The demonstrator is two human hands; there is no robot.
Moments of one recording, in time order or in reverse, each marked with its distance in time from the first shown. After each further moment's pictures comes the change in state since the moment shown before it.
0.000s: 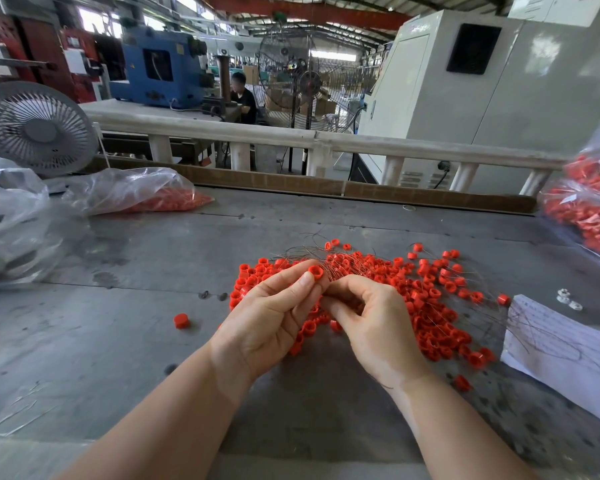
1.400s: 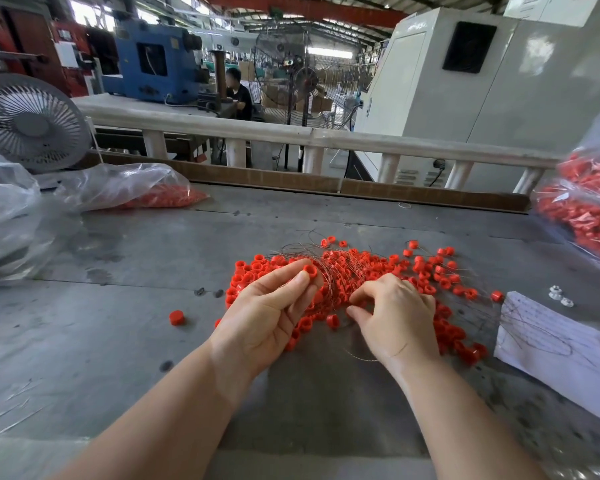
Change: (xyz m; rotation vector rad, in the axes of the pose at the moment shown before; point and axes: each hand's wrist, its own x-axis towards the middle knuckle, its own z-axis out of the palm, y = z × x) left_hand 0.002 -0.004 -0.001 0.039 0.070 0.044; right_hand 0.004 0.015 -0.016 -0.813 0.006 0.208
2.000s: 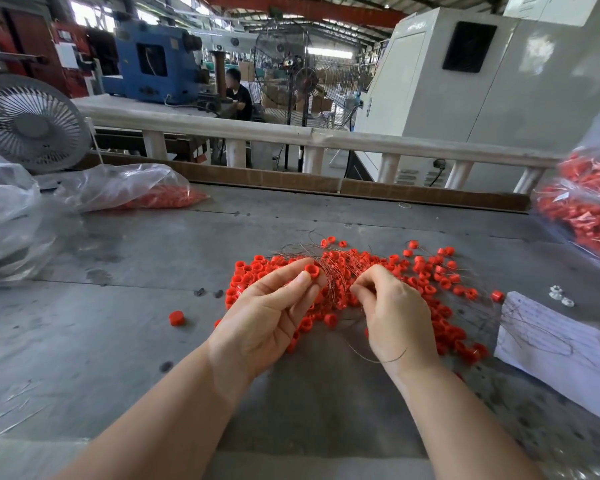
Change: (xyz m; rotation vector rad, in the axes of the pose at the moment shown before) left_hand -0.001 0.001 -0.001 -0.023 -0.048 -0.037; right_hand -0.001 -0.003 -0.001 0.242 0.162 -0.124
